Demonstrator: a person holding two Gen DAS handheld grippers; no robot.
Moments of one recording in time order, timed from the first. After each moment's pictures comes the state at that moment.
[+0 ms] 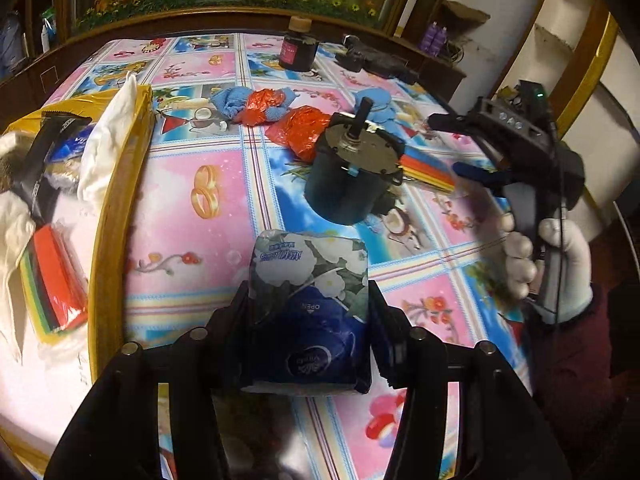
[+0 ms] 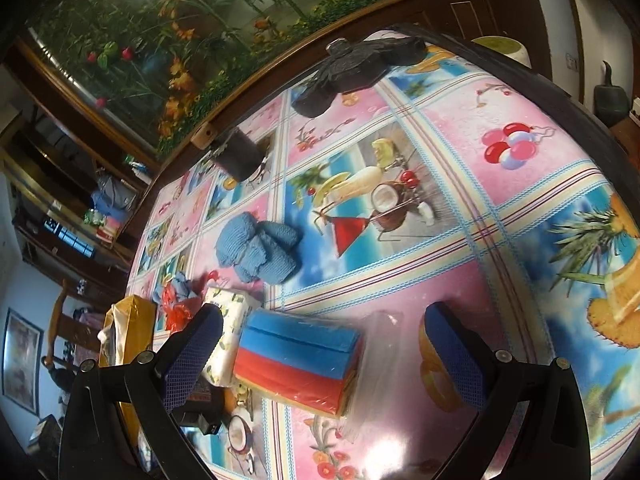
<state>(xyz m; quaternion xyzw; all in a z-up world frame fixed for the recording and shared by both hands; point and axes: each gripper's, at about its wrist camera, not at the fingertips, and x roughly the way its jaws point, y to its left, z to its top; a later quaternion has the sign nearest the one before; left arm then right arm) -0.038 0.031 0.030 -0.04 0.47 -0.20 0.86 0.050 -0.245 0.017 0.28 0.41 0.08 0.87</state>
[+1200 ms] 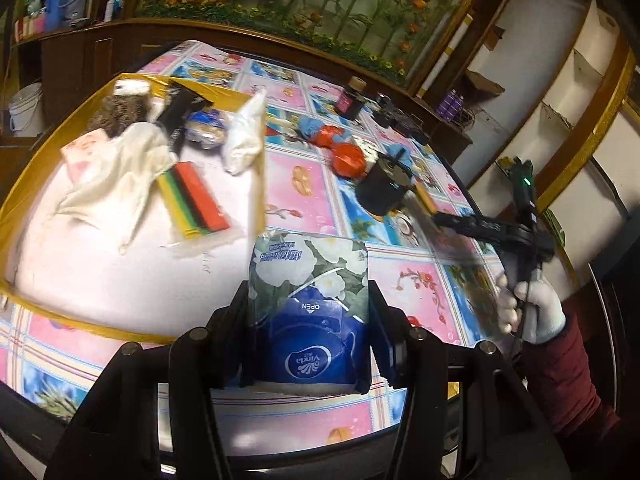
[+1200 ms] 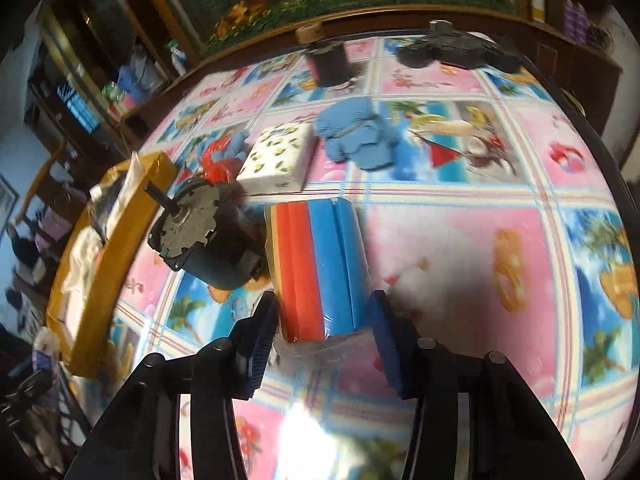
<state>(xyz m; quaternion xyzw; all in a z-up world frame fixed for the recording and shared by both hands) -0.119 0.150 0.060 -0.15 0.42 -0.15 0.88 0.003 -0.173 0.026 0.10 0.47 0.13 0.87</state>
